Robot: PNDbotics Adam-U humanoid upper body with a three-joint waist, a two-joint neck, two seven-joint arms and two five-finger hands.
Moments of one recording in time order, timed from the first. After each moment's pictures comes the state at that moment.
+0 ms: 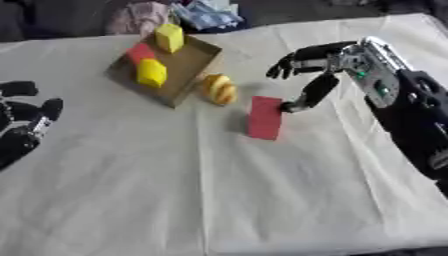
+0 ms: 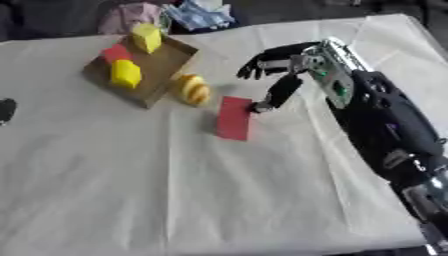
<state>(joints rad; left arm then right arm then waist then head) -0.16 0.32 0.06 -1.87 -0.17 0.15 -0.01 -0.94 -0.43 0.30 -1.03 0.75 -0.37 0.76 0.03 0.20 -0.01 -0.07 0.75</state>
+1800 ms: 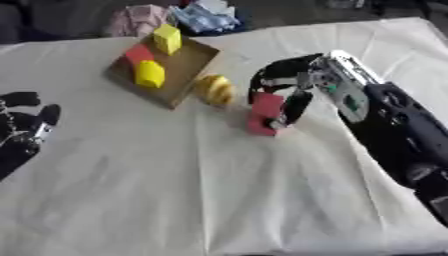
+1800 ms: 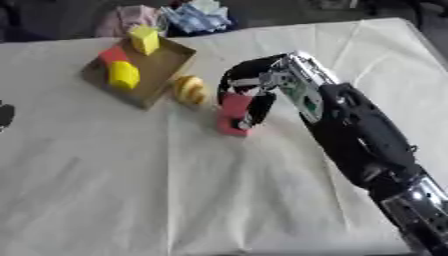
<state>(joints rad) -0.15 0.28 0.07 -1.86 -0.18 0.16 -0.02 -0.96 -0.38 0.35 -1.10 0.82 -0.42 0.69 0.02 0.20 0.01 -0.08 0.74</state>
